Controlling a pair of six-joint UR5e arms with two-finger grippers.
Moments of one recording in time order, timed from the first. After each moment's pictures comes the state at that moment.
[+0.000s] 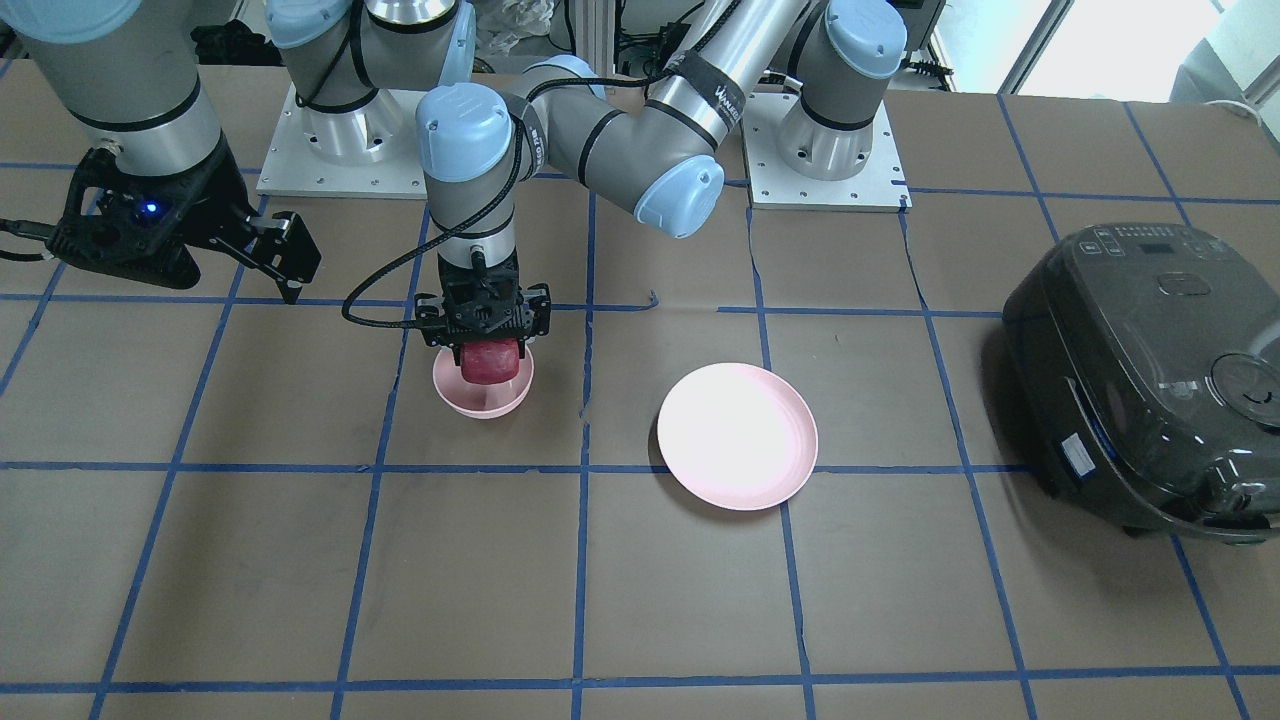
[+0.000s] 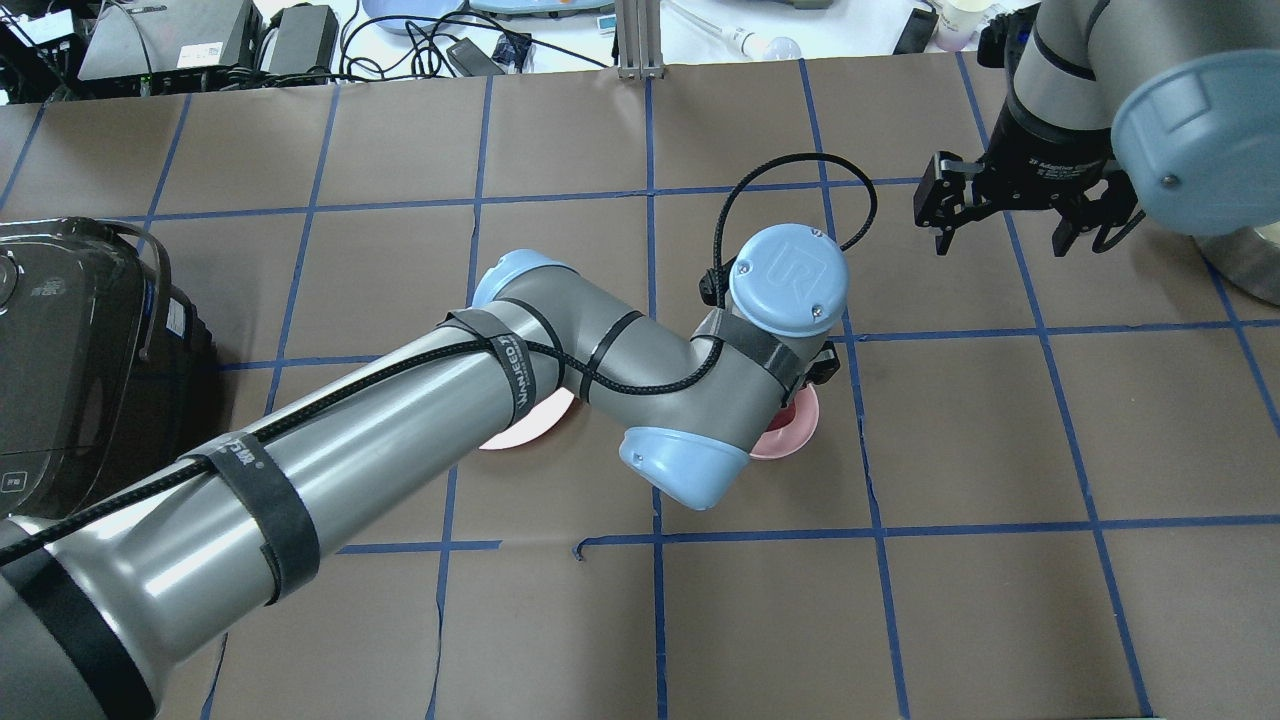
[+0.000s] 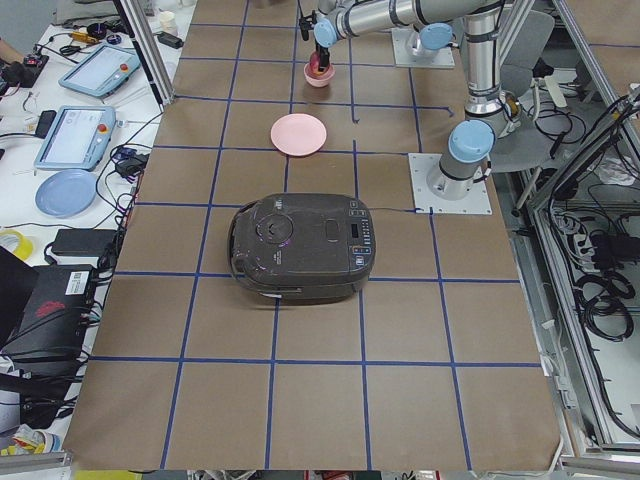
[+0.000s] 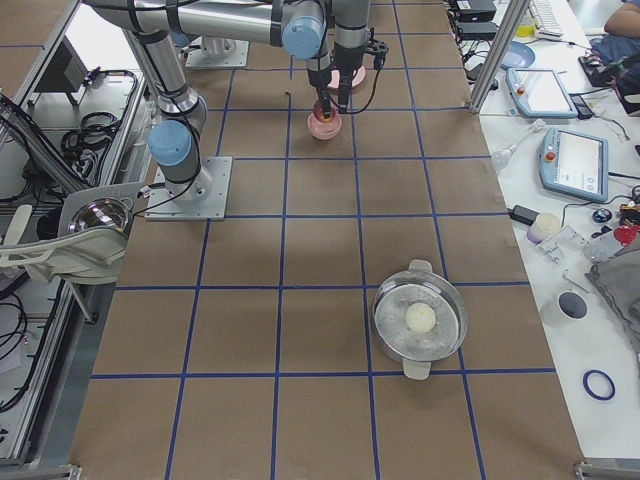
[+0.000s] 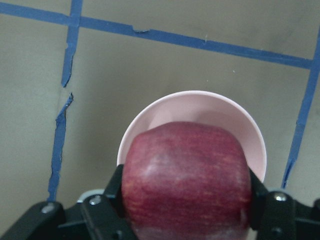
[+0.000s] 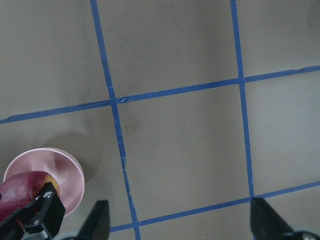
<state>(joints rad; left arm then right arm) -2.22 -2.03 -1.69 -0.87 1.62 -0.83 1.51 -1.57 1.67 -1.67 -1.69 0.09</state>
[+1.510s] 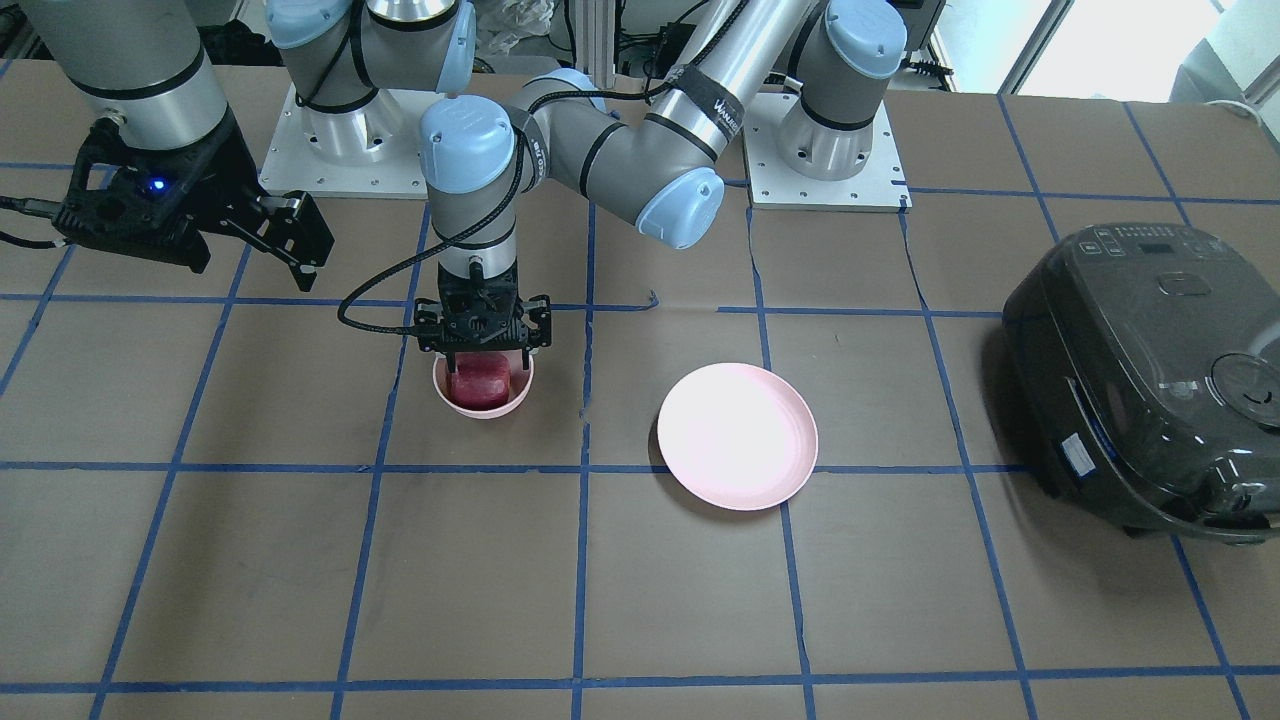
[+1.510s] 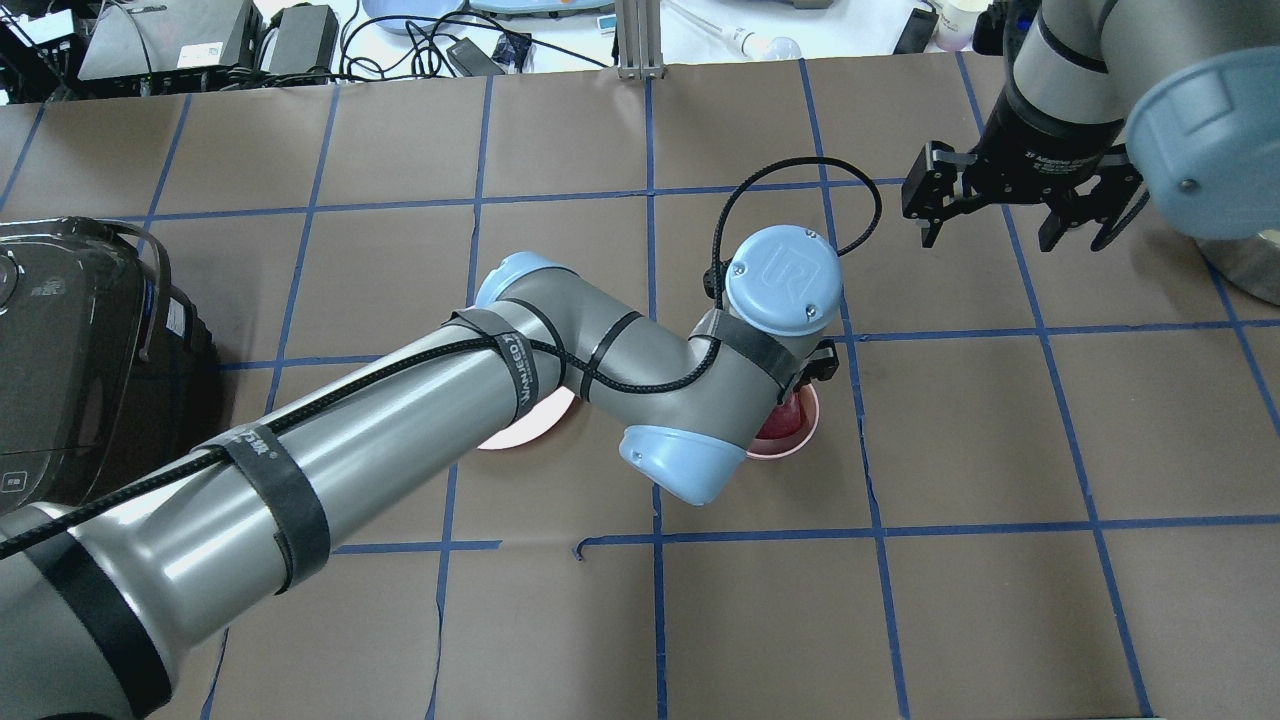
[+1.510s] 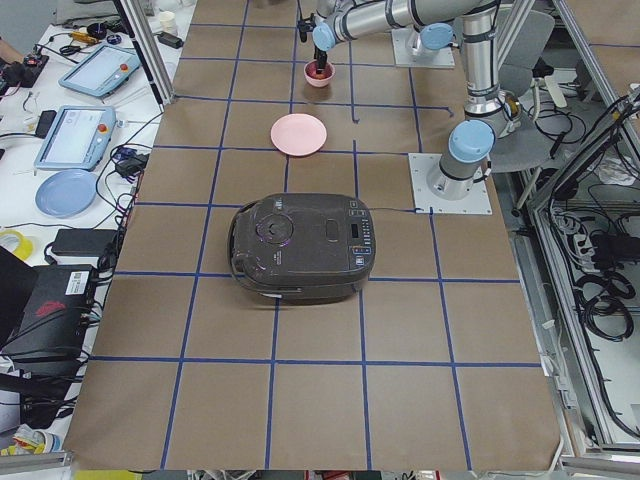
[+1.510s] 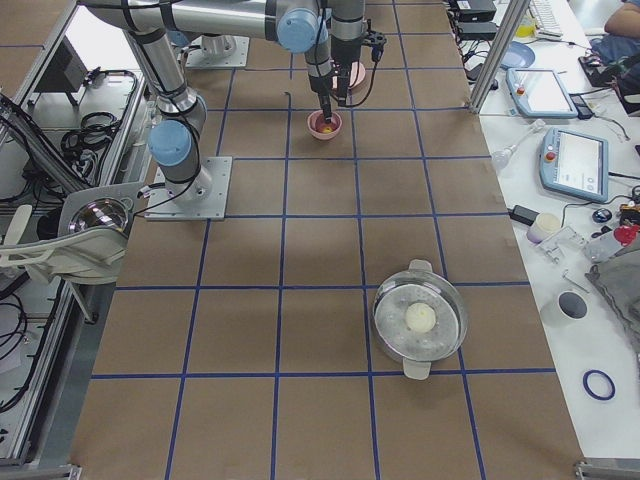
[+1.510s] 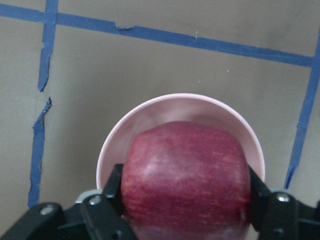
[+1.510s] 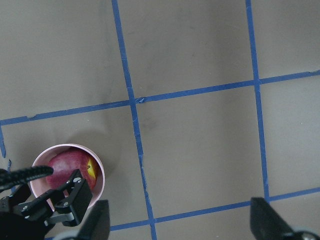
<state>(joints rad) -2.20 -2.03 -1.69 -0.84 1.62 -0.73 1.52 -1.60 1.66 -1.67 -1.64 0.09</state>
